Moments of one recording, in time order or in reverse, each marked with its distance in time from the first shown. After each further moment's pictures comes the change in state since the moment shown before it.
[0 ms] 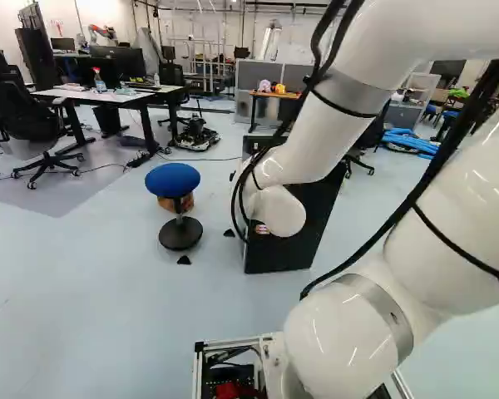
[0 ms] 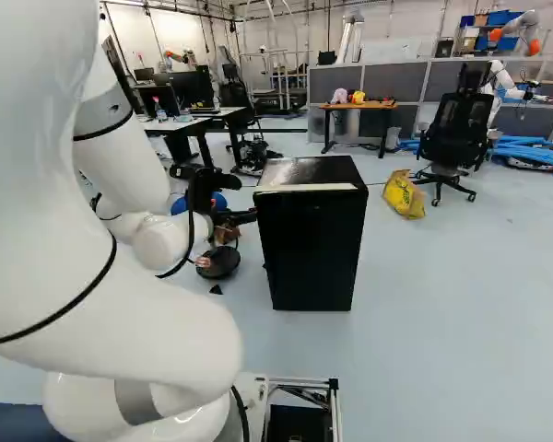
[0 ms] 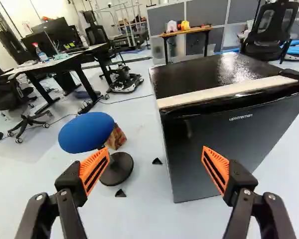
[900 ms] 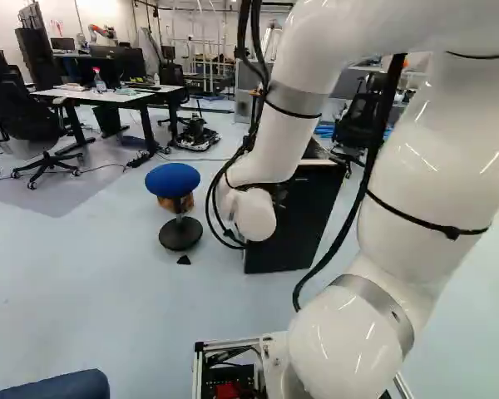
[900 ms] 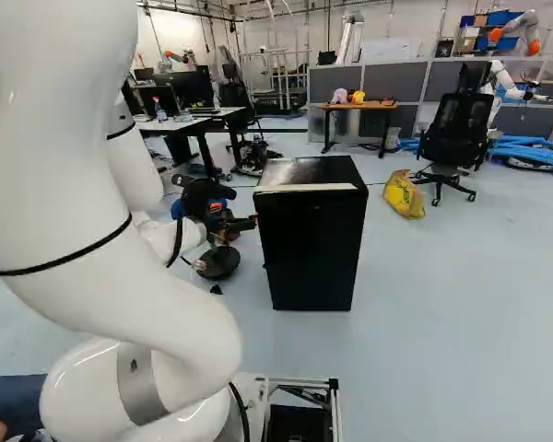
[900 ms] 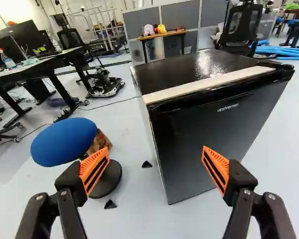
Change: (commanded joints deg) arm 6.4 -12.9 -5.1 14.8 9.7 0.0
